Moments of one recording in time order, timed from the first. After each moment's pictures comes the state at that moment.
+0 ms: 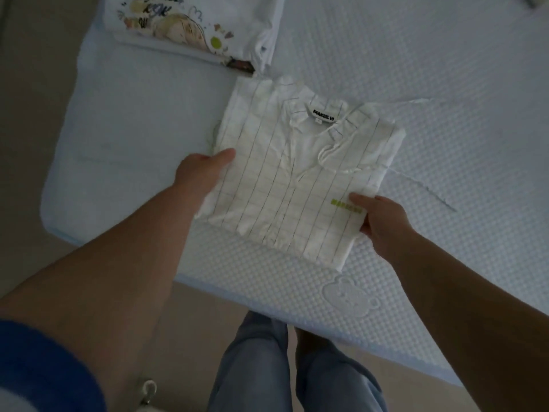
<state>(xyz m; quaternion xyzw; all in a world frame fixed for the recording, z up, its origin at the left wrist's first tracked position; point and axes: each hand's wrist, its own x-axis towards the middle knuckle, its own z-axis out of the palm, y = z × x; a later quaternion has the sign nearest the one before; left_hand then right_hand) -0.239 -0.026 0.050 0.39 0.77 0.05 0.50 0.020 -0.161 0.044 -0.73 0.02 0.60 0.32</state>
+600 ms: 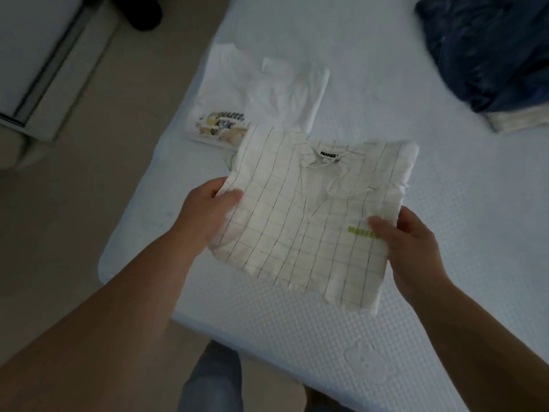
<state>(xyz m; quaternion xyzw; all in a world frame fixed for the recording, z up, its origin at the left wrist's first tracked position) -0.273 0.024 0.176 0.49 0.66 0.20 0.53 -0.013 -0.088 0.178 -0.70 -0.16 0.52 0.45</state>
